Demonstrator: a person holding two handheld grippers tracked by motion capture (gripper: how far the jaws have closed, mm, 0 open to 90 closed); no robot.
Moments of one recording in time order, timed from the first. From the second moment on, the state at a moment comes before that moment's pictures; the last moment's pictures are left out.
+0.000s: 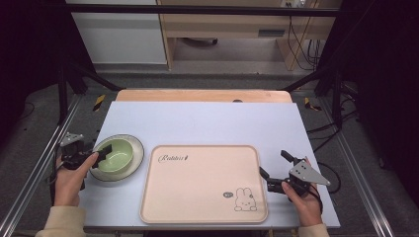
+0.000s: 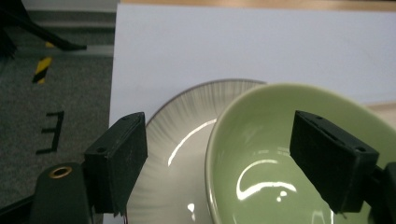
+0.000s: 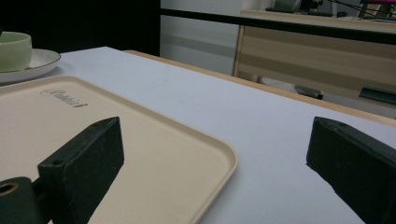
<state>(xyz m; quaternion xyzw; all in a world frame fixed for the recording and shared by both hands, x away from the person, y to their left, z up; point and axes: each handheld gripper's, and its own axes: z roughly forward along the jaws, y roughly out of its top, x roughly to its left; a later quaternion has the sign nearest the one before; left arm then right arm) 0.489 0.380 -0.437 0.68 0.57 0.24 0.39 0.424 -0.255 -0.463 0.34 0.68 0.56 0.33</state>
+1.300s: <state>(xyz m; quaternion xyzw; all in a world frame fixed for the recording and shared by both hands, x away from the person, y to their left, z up) 0.491 0.378 -0.443 0.71 0.60 0.19 0.33 0.424 -0.253 -0.463 0.34 0.69 0.55 0.33</state>
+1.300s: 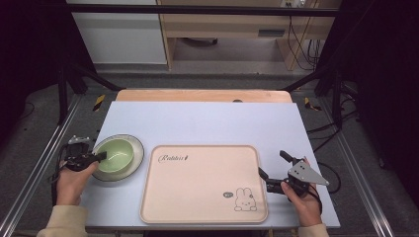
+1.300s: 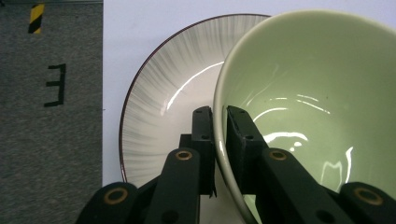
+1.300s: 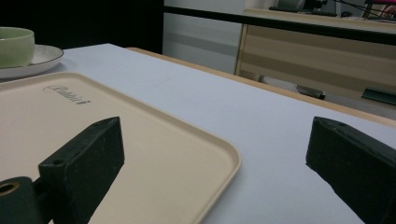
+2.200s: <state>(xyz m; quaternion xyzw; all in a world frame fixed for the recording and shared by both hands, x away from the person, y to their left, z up) 0.484 0.388 -0.428 0.68 0.61 0.20 0.36 0.424 -0.253 -0.463 0.34 0.68 0.55 0.33</state>
